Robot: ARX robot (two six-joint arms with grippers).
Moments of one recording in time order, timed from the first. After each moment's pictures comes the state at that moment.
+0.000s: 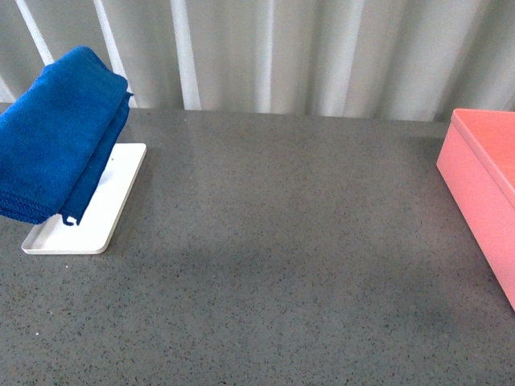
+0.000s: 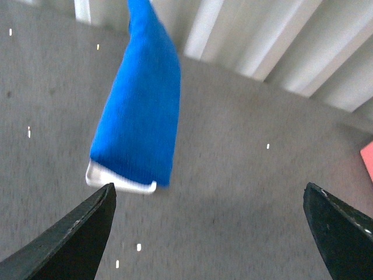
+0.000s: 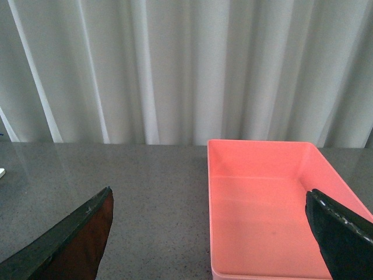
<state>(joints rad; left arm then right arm) -0.07 0.87 0.39 0.18 -0.04 -0.30 0.00 0.00 0.02 0.00 0.00 -0.01</state>
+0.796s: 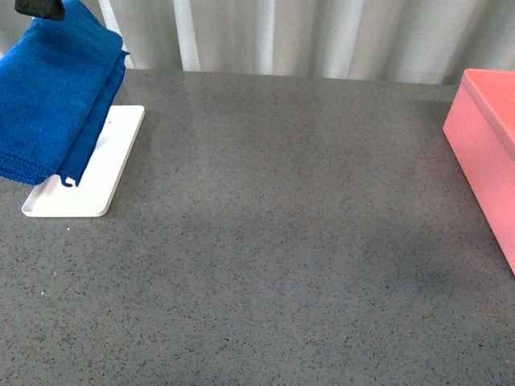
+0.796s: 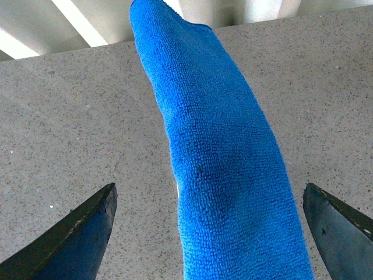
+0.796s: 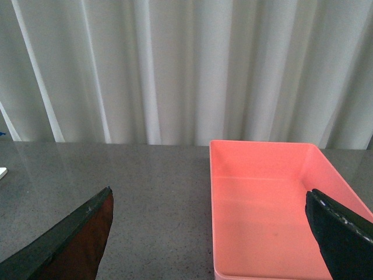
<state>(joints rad) 0.05 1.89 1.36 -0.12 -0.05 0.21 0.00 0.00 0.02 0.00 0.00 -0.01</state>
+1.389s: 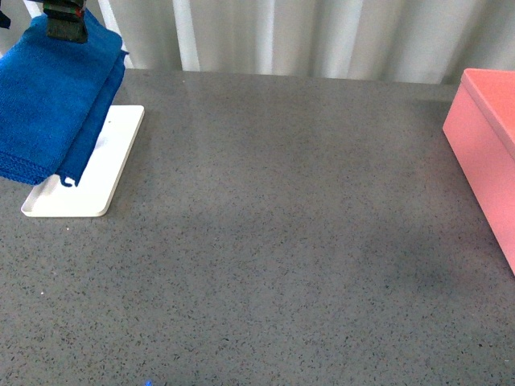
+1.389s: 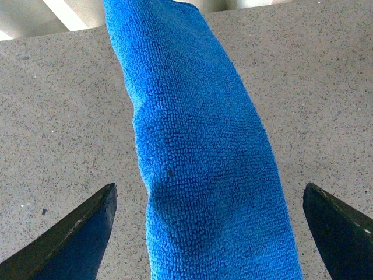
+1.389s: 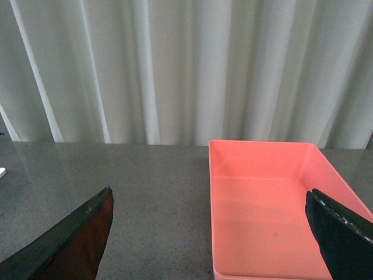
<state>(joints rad) 0.03 1.95 1.36 -0.09 -0.06 0.17 0.00 0.00 0.02 0.00 0.00 -0.01</state>
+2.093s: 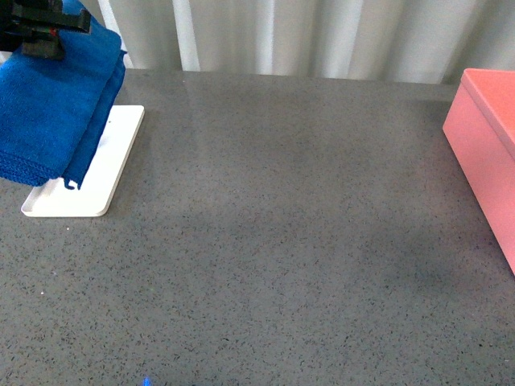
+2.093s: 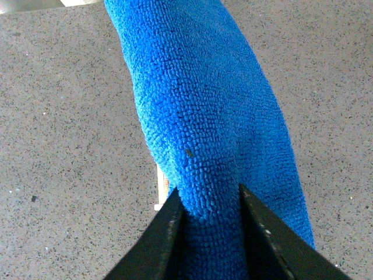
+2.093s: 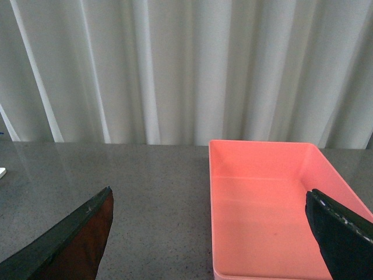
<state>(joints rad) 0.04 1.99 1.34 -0.06 -0.07 0.14 0.00 0.00 0.02 0.00 0.00 -0.01</state>
